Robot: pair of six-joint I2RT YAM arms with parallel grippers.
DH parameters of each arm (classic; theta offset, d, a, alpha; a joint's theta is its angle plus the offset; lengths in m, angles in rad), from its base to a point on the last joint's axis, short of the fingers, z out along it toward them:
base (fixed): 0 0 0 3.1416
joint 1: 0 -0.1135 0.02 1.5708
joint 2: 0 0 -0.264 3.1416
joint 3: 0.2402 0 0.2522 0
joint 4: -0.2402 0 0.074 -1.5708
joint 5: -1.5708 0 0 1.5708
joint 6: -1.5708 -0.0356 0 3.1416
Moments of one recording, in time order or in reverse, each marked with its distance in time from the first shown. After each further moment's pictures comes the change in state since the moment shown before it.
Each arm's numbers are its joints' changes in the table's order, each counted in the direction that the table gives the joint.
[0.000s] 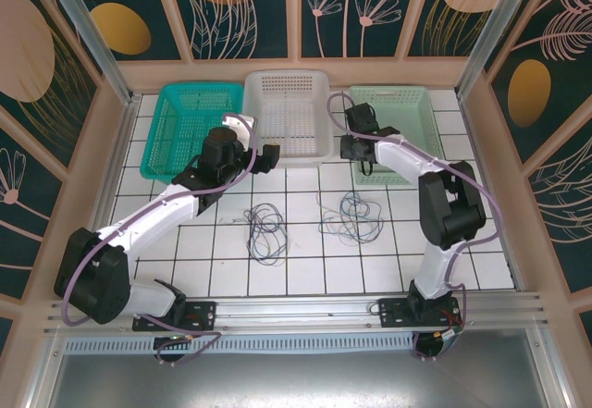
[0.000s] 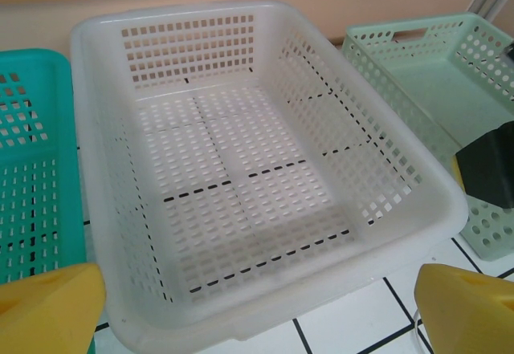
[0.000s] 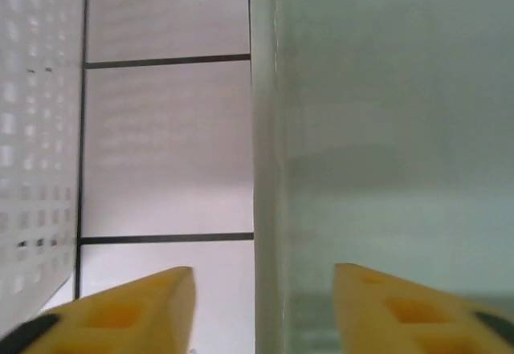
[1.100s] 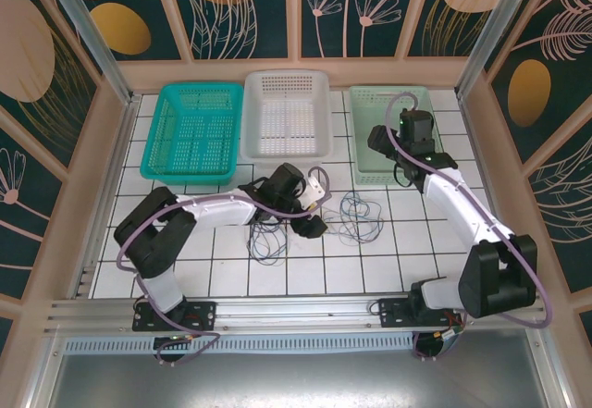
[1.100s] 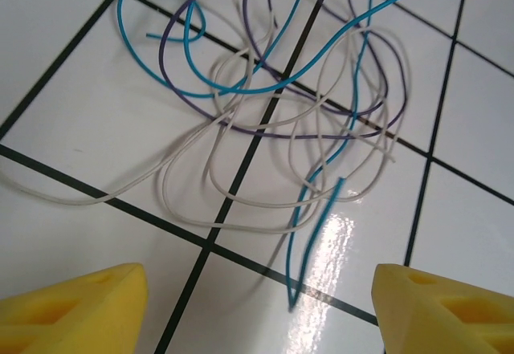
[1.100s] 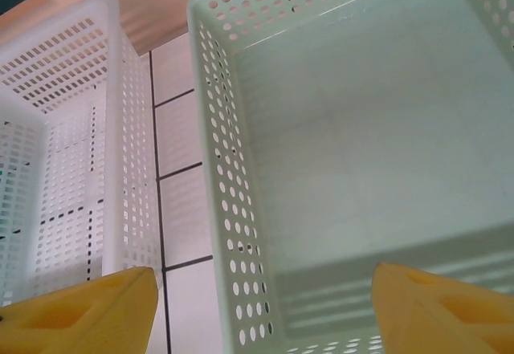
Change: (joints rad) left arm 0.304 0.399 0.068 -0.117 -0.484 -0.225; right arm 0.176 -0.494 -0.306 0.136 0.134 -0.182
